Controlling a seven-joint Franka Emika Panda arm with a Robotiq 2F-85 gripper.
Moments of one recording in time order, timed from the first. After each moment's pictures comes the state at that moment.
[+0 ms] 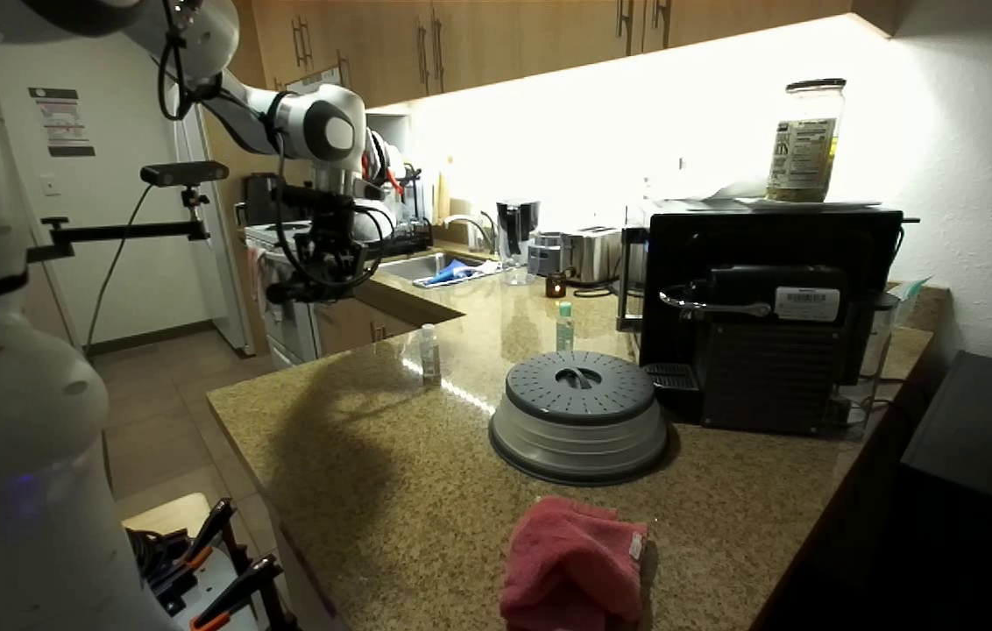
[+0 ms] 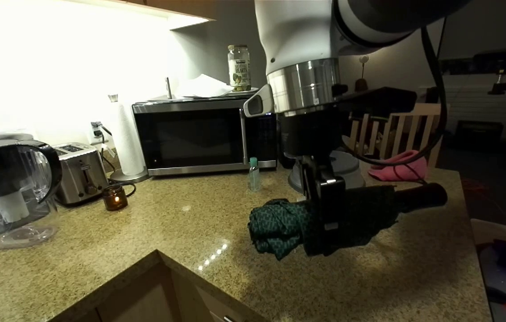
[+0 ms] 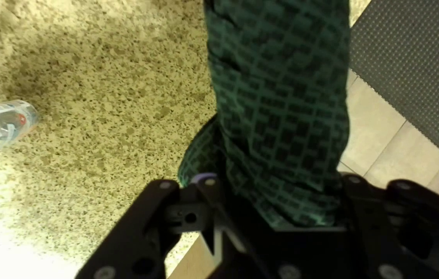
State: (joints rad) arm 0.34 0.09 0.29 -1.94 0.14 1.89 -0.04
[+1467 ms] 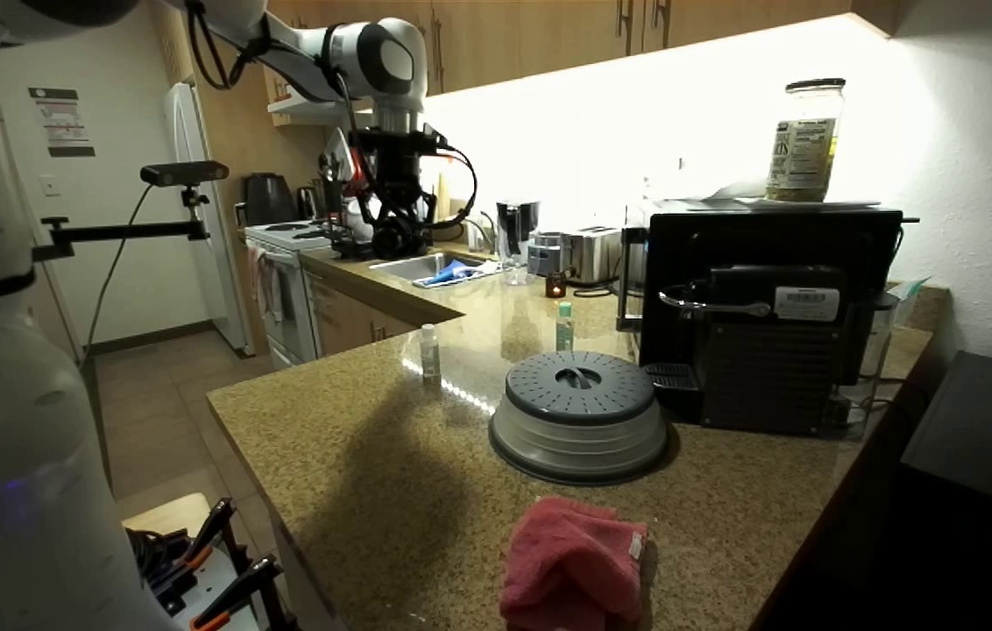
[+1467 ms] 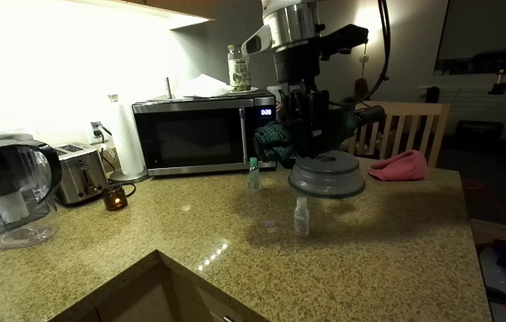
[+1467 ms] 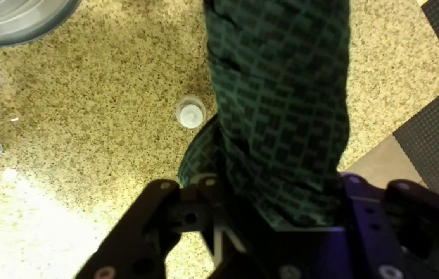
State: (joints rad) arm 0.22 0.09 0.18 -1.72 0.00 1.64 -0.46
